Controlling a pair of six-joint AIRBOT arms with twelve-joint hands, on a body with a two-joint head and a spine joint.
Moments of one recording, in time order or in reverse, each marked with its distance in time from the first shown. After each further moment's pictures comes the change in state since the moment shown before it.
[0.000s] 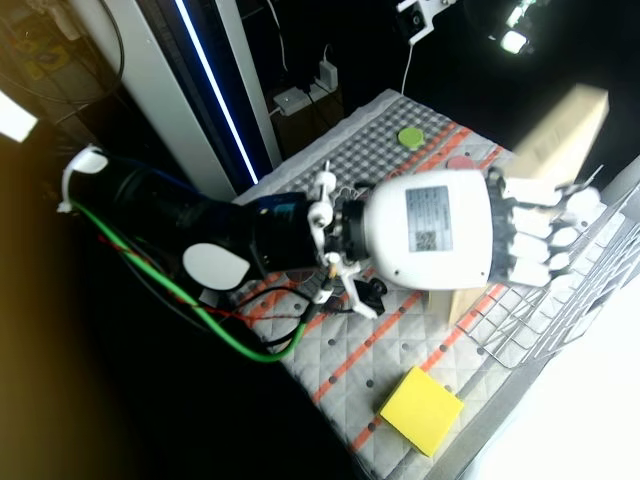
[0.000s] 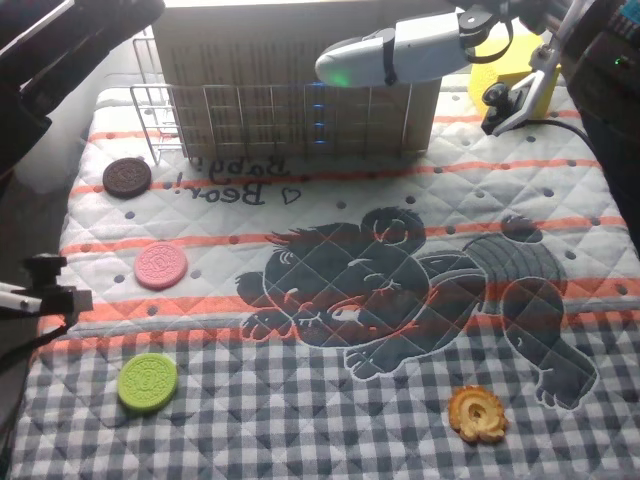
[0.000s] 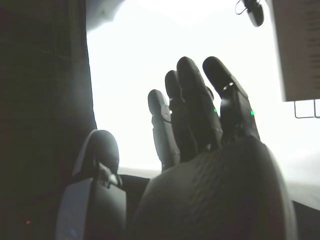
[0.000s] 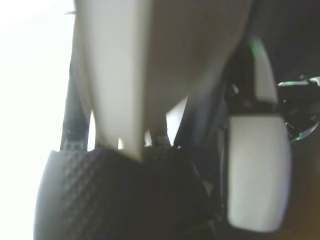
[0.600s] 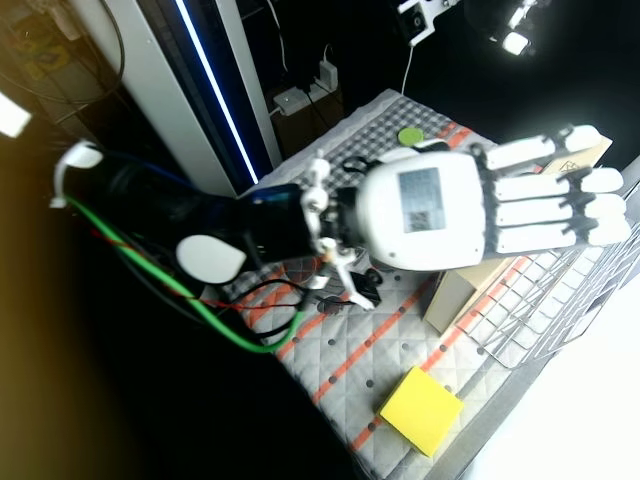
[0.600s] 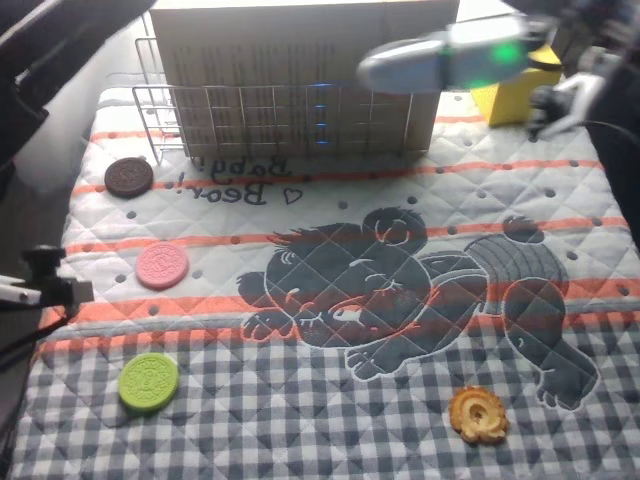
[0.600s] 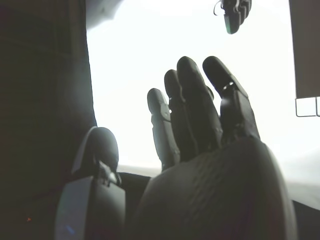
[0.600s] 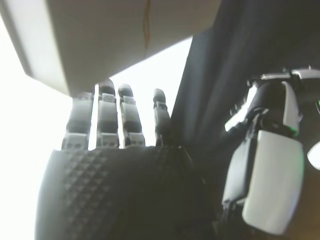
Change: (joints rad) left arm 0.006 -0.004 -0.001 -0.023 -0.048 0.000; right arm -0.075 0.177 -0.146 0.012 0.145 0.001
